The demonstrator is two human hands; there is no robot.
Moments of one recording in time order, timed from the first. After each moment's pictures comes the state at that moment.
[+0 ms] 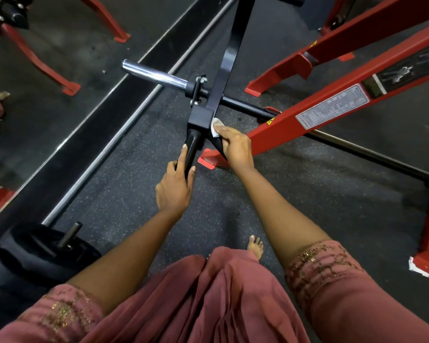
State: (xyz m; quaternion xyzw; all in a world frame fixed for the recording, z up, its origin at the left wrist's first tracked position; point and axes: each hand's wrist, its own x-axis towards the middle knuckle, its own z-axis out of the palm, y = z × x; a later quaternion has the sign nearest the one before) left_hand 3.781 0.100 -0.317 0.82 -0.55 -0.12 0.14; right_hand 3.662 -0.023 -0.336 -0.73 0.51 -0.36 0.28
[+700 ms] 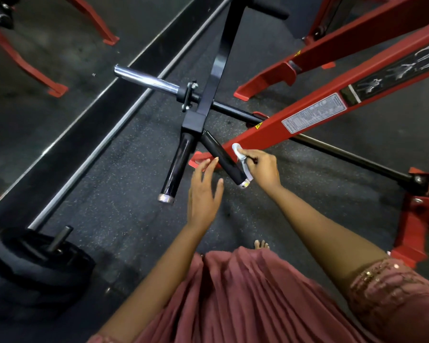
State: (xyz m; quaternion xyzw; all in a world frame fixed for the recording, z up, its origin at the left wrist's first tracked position) left_hand 3.714 0.110 -0.312 0.68 -0.60 -0.19 0.37; right_hand 3.573 0.007 -0.324 -0.68 0.57 -0.32 0.34
